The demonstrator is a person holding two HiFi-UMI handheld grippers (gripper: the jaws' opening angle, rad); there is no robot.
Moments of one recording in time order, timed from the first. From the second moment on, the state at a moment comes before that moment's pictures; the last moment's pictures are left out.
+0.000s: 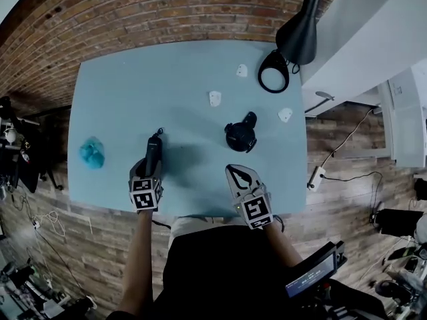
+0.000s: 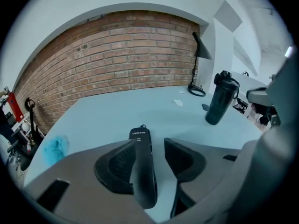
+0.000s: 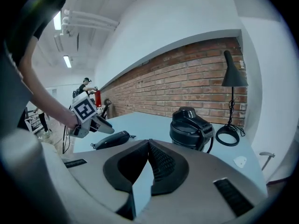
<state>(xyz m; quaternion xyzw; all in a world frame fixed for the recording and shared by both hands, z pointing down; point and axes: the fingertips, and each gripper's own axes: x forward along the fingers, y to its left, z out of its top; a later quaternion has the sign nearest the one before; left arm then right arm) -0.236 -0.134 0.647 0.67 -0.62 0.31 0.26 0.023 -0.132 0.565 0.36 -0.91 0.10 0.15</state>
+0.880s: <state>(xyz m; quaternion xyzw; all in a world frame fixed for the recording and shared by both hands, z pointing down) -0.260 -0.161 0.701 0.64 -0.60 0.37 0.32 0.040 -0.157 0.584 0.37 -0.91 0.10 0.17</state>
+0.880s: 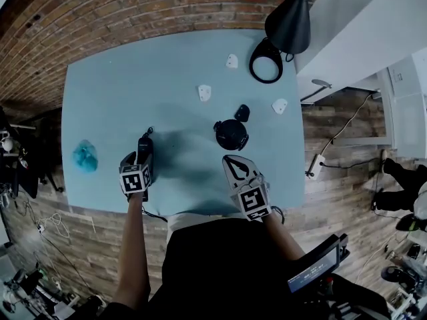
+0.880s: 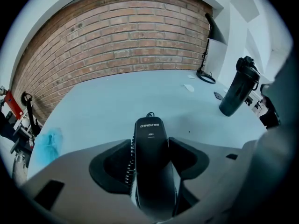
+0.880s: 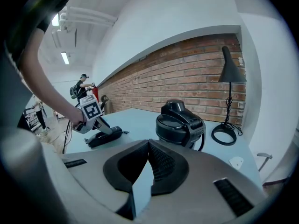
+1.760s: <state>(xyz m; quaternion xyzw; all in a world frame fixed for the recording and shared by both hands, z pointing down) -0.259 -0.150 0.720 0.62 -0.60 0.36 0.36 0.038 -0.153 0.591 0.37 -0.90 0.10 0.18</state>
